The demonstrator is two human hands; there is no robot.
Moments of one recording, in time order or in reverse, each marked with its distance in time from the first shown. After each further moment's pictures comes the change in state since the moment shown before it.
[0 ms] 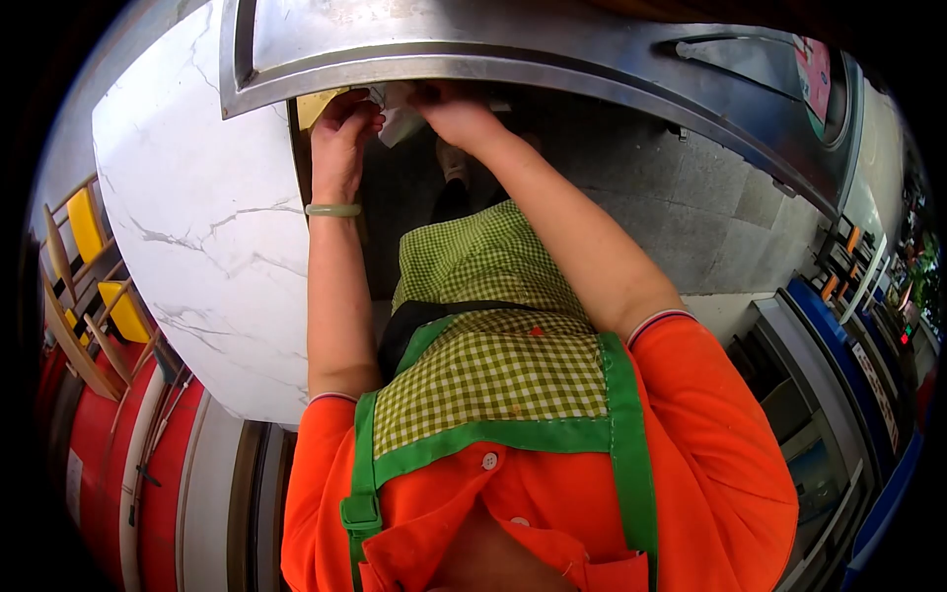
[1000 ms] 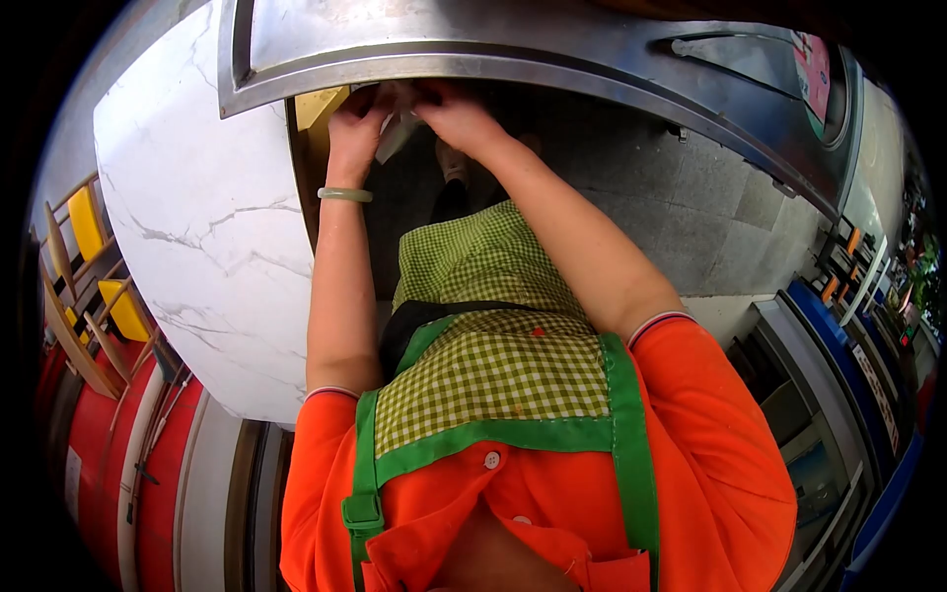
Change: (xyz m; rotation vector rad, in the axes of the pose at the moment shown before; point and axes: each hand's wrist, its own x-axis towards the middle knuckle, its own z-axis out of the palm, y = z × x) left_hand 0.021 -0.025 0.005 0.550 -0.037 0.171; right_hand -0.009 0.007 0.004 0.196 0.027 -0.059
